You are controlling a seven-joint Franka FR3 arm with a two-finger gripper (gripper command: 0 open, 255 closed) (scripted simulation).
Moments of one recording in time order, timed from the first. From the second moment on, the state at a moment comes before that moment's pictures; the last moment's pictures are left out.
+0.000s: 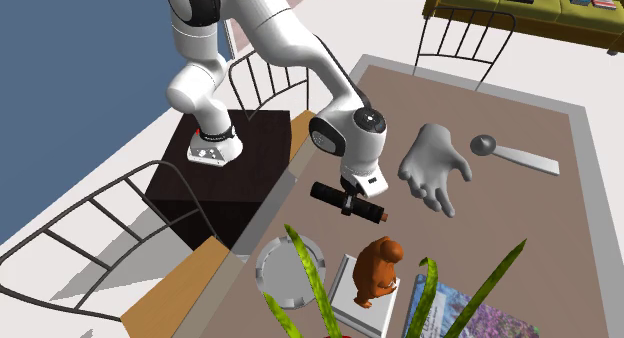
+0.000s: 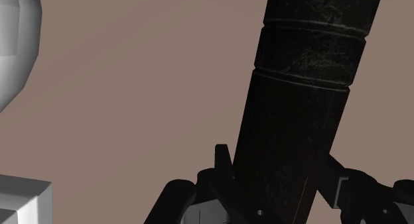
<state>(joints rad) -0.25 0.30 -0.33 -2.10 0.09 2.38 -0.36</state>
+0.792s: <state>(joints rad) -0.23 0.22 -0.35 -2.06 0.05 2.26 -0.33</state>
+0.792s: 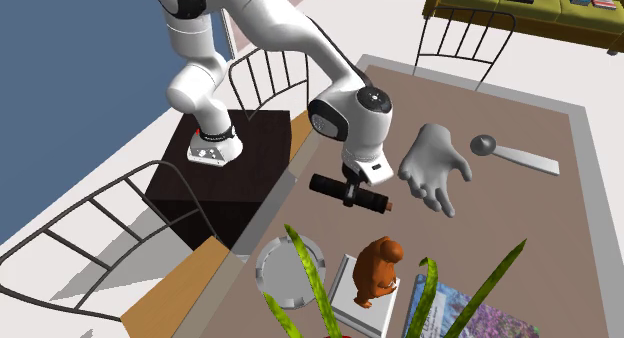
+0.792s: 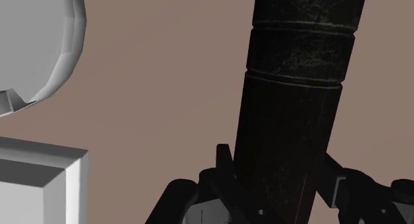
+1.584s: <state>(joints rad) -0.25 0.15 -0.38 -2.02 0.02 2.16 -0.36</state>
